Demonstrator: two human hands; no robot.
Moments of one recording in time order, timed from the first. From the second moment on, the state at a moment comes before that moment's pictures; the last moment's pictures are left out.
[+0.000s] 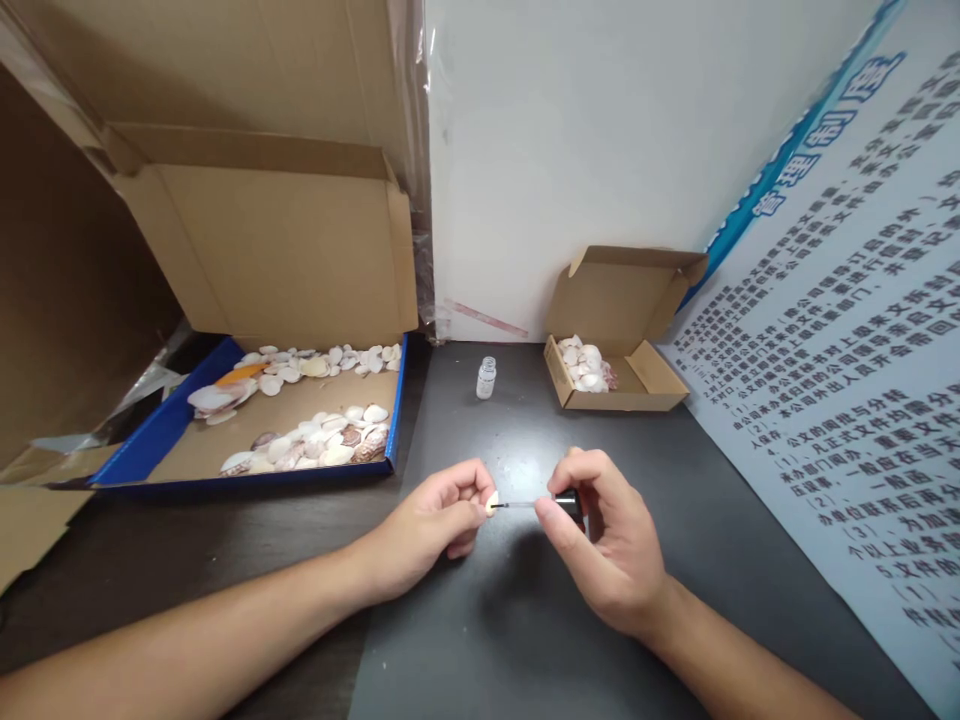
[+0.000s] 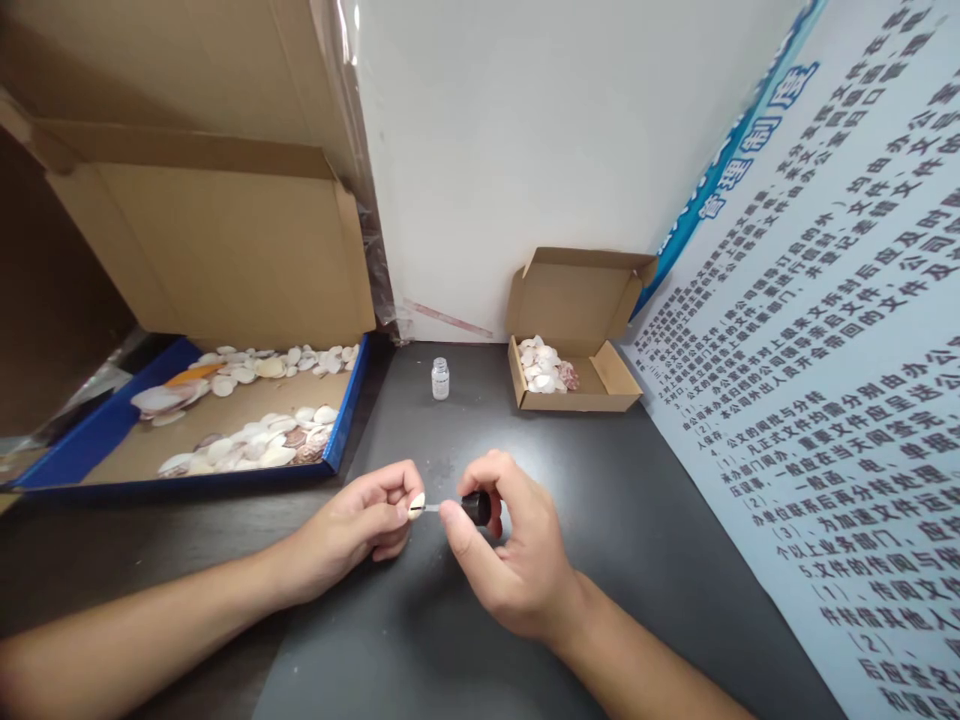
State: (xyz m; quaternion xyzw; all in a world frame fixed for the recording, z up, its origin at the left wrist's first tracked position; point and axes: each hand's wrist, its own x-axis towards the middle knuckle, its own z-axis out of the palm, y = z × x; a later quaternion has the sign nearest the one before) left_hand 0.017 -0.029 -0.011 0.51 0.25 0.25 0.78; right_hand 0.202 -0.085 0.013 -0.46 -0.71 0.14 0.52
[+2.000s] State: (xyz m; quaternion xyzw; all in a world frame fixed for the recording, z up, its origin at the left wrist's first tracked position) left_hand 0.015 -0.029 -0.007 0.49 0.26 0.26 0.79; right_hand 0.204 -0.088 0.024 -0.40 -0.79 -0.01 0.47
